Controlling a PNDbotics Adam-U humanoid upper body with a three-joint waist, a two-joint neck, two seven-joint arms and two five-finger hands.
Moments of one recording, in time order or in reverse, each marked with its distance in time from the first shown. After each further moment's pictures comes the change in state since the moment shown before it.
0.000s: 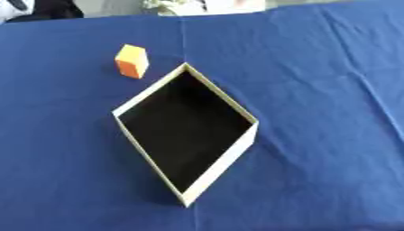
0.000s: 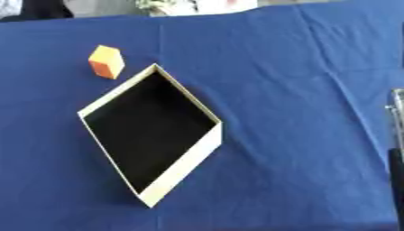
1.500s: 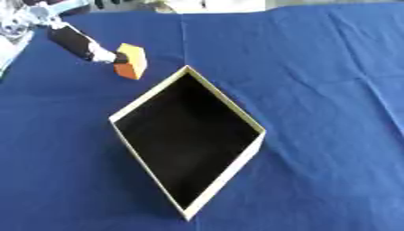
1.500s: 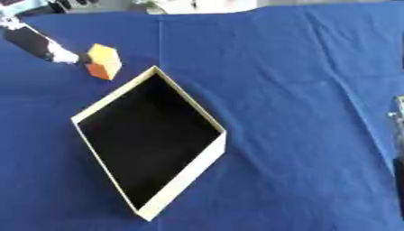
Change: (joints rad) left arm -0.573 0.107 -0.420 0.697 -0.445 -0.191 -0.451; right arm -0.058 -0.004 0.030 0.000 -0.017 0.001 0.044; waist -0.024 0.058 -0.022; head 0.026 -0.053
